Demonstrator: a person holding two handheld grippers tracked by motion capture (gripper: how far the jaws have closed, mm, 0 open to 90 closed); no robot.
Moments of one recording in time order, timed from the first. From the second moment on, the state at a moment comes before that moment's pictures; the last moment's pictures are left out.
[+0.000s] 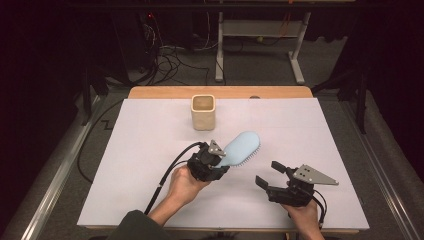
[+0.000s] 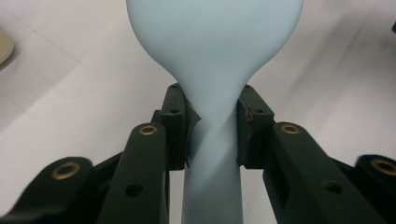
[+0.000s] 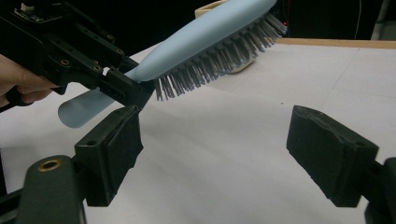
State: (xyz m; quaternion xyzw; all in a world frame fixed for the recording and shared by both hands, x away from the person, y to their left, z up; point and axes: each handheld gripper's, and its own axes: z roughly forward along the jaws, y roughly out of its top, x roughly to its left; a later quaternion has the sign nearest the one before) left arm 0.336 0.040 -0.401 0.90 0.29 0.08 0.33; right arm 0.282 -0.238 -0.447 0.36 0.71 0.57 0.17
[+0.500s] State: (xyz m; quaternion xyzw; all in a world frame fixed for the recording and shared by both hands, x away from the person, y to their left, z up) left arm 0.329 0.037 -0.401 0.90 0.28 0.08 0.32; right arm 0.302 -0.209 -0.441 0.36 0.73 0.57 0.13
